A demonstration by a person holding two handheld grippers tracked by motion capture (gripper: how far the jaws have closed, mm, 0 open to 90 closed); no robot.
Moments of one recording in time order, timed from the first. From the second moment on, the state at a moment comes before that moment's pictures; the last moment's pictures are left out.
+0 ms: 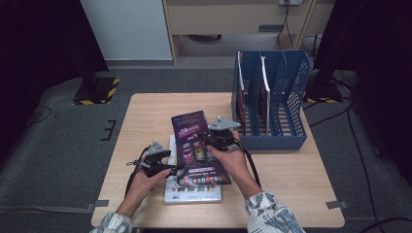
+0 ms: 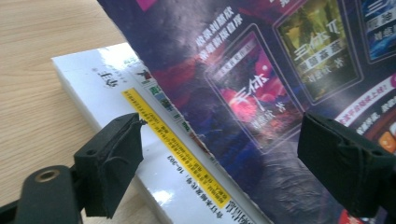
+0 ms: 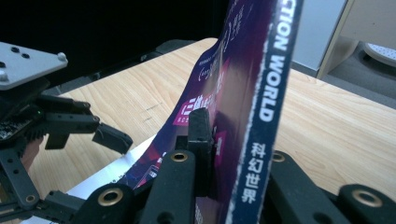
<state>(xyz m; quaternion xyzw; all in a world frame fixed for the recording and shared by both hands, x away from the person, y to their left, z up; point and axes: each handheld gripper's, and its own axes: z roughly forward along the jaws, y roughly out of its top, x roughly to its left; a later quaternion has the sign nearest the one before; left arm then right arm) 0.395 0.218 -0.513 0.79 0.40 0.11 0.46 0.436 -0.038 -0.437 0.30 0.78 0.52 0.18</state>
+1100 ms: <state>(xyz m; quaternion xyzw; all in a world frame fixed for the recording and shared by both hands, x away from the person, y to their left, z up) 0.408 0.220 -0.520 0.78 0.41 0.05 0.47 0.432 -0.029 -0.426 0.27 0.76 0.56 0.17</state>
